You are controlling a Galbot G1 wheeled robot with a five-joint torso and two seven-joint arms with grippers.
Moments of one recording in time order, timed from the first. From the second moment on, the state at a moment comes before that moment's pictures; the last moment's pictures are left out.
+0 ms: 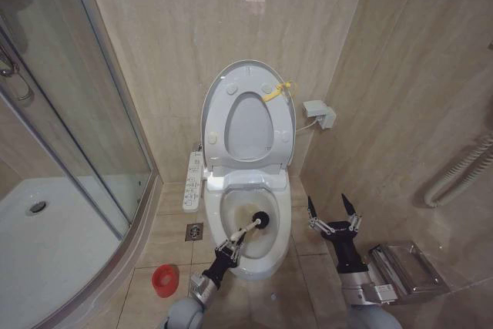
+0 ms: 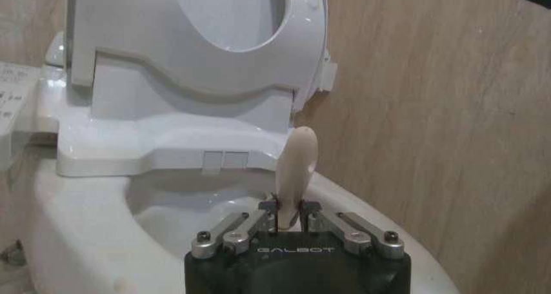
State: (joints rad) left arm 1.08 -1.23 0.10 -1.37 -0.40 -0.44 0.15; right arm -1.55 1.28 0.53 1.98 0.27 0.51 0.05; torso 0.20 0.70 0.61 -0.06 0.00
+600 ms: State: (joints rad) left arm 1.06 -1.20 0.08 -1.40 -0.35 -0.36 0.06; right arm -1.55 1.30 0.52 1.98 0.26 0.51 0.05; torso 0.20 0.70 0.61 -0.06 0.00
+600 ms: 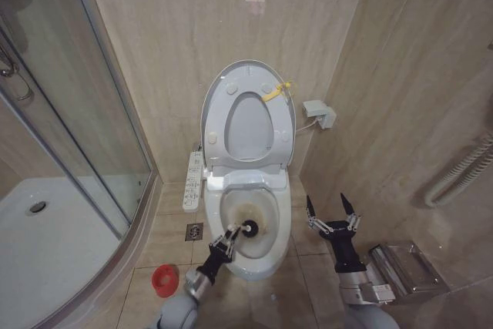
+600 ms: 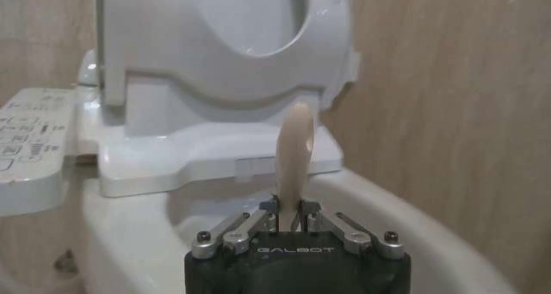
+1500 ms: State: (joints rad) left arm 1.14 -1.19 0.10 -1.49 -0.38 -0.35 0.09; right arm -1.53 1.27 0.53 1.97 0.28 0.51 0.05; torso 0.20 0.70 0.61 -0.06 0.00
